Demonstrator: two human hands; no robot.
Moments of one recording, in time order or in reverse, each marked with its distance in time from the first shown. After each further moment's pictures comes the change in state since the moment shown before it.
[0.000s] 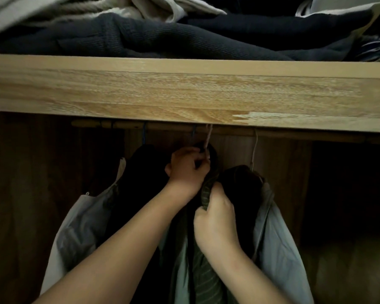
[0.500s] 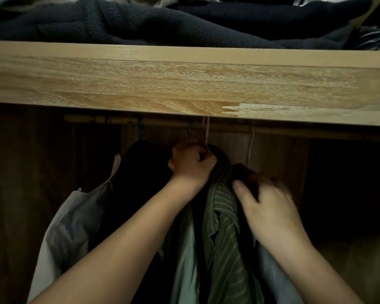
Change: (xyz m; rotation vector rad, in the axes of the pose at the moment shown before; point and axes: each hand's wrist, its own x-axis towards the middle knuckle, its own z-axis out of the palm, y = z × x) left_hand -0.006 0.024 0.011 -0.097 0.006 -0.062; right_hand 0.009 0.016 -0.084 -0.473 0.042 0.052
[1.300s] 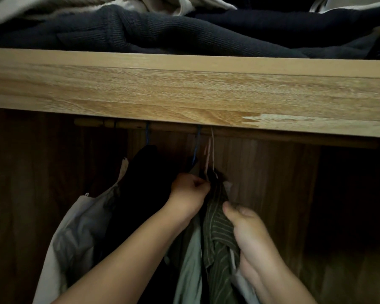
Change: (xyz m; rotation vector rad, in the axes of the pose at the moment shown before) left_hand -0.021 -0.033 -0.005 -0.260 -0.119 -0.215; right_hand 0.001 -0.012 0.063 1.287 -0.375 0.440
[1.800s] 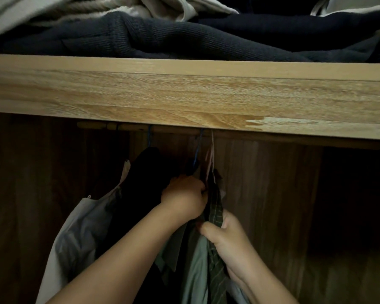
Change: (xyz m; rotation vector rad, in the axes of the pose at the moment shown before) left_hand 0.006 0.011 -0.017 0.869 -0.121 0.093; right_hand 0.006 0.022 0.007 -0.236 -0.261 -0.098
